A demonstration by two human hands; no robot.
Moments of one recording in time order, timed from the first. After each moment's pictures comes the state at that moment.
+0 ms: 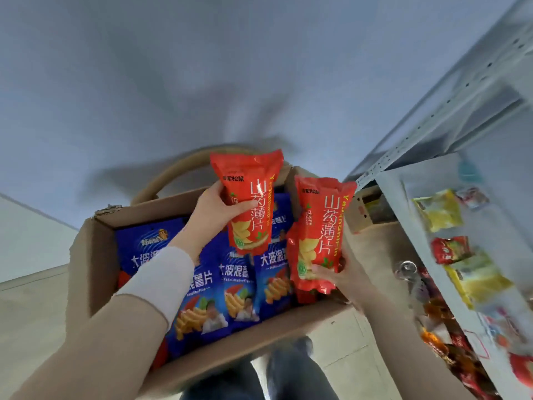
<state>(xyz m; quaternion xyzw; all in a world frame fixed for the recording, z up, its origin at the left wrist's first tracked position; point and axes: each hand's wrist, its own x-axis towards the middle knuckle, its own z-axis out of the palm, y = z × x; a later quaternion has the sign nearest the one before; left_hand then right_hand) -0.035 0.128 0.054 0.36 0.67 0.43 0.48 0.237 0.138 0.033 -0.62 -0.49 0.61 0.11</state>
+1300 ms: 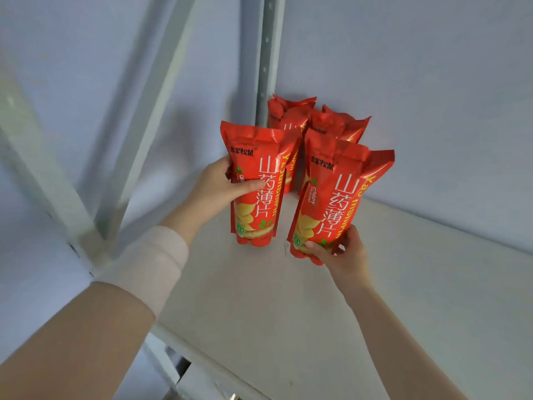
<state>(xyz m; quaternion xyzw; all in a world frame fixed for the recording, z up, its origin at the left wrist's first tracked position) 0.595 0.799 0.269 0.72 0.38 0.37 0.45 0.774 0.655 0.195 -0.71 -0.37 0.23 0.56</state>
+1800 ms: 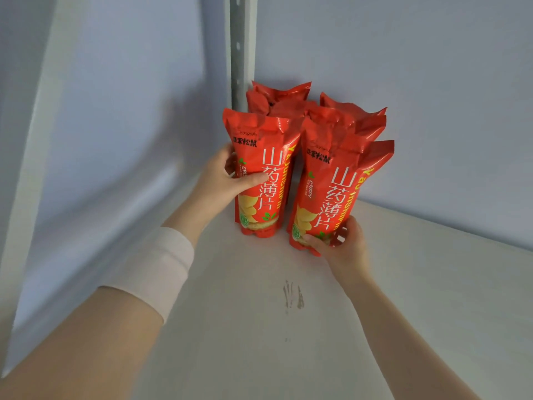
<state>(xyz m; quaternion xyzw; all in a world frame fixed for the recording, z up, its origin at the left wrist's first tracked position) 0.670 0.919 0.233 0.70 0.31 0.37 0.52 0.832 0.764 0.163 -0.74 -0.34 0.18 0.55</state>
